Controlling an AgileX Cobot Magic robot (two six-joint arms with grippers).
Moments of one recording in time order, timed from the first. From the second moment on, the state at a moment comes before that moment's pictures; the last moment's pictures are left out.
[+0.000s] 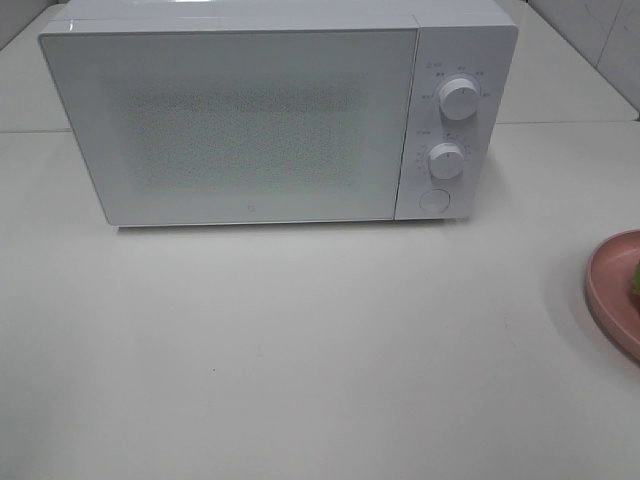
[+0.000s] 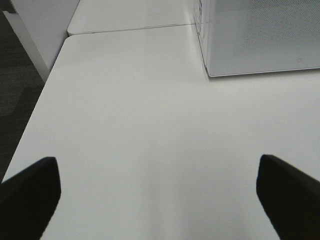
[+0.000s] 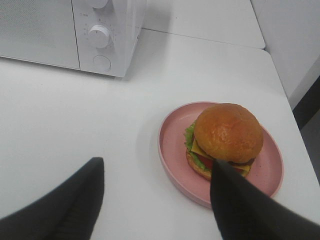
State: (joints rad) left arm 0.03 -0.01 -0.50 -0.03 1.04 0.12; right arm 0.02 0.00 -0.49 -0.01 0.97 -0.07
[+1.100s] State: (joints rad) left arm 0.03 -0.01 -0.50 -0.03 1.04 0.12; right arm 0.02 0.29 -0.52 -0.03 0.45 -0.12
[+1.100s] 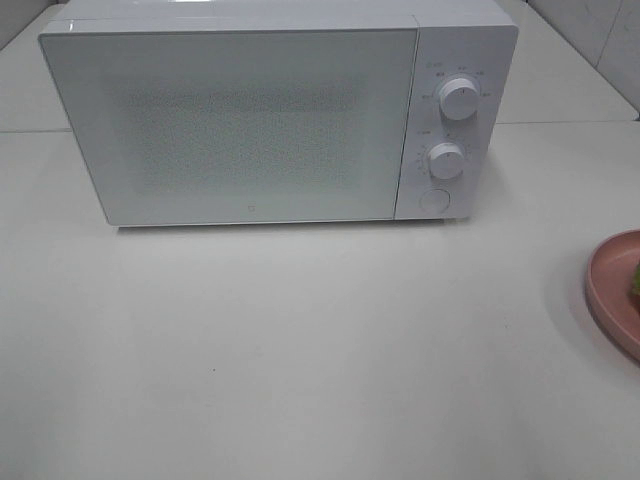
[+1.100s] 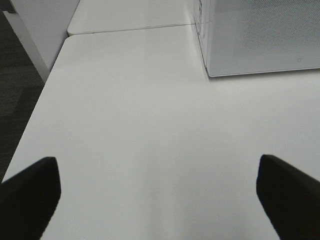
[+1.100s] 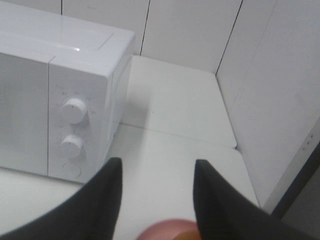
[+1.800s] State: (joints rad) left arm 0.03 -0.01 -0.50 0.00 1.04 0.10; right arm 0.02 0.74 -0.49 -0.03 -0.17 -0.17
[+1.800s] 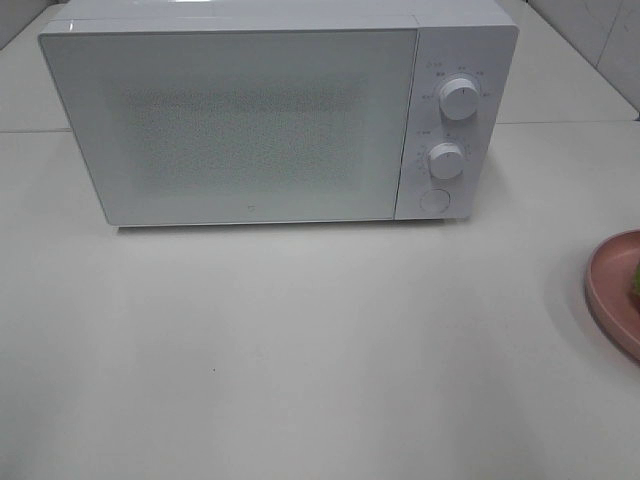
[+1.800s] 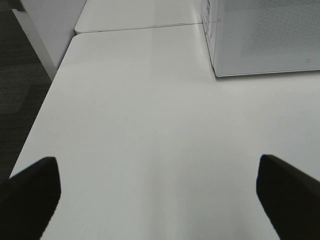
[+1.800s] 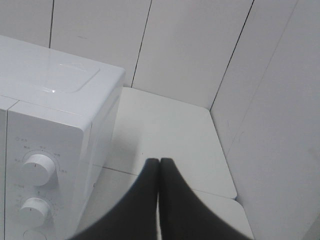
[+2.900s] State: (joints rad) left arm 0.03 -0.01 -0.50 0.00 1.04 0.10; right arm 0.02 1.34 -0.22 -0.27 -1.03 0.39
